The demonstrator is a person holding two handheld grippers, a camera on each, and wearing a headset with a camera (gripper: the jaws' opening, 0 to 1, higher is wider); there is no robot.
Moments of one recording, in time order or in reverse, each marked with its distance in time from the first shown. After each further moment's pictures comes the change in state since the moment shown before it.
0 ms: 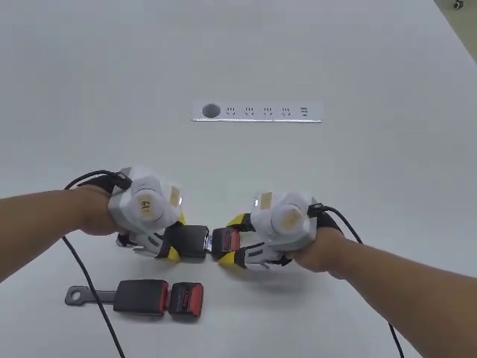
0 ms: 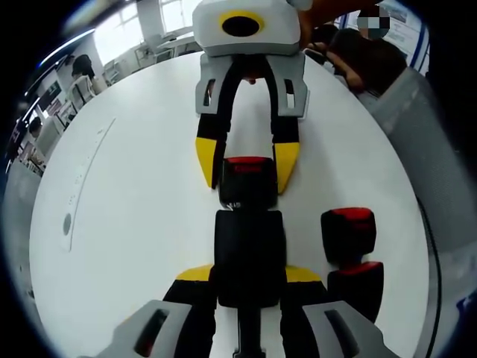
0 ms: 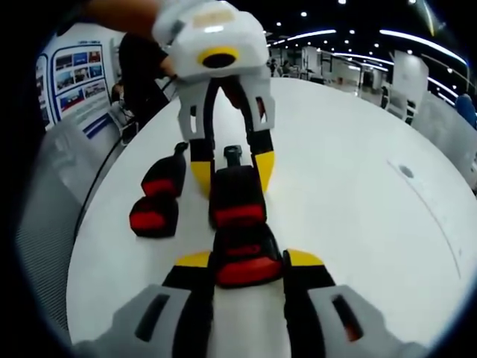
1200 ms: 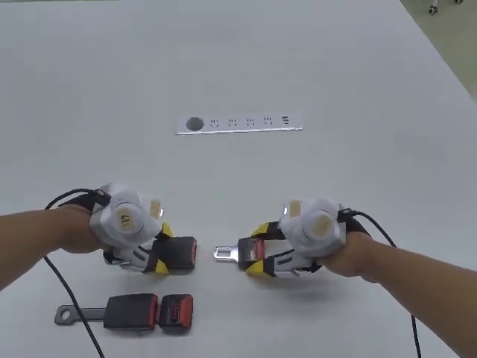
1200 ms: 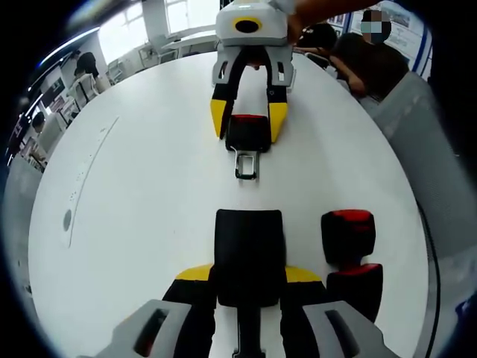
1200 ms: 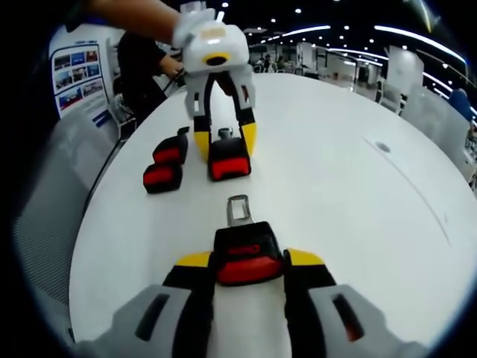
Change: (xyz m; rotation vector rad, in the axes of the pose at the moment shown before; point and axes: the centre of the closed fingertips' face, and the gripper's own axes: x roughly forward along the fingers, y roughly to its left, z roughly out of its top) left arm -0.001 -0.001 0.001 -0.018 -0.017 0.001; right arm -0.057 -0.011 -0.051 0.028 0.031 -0.022
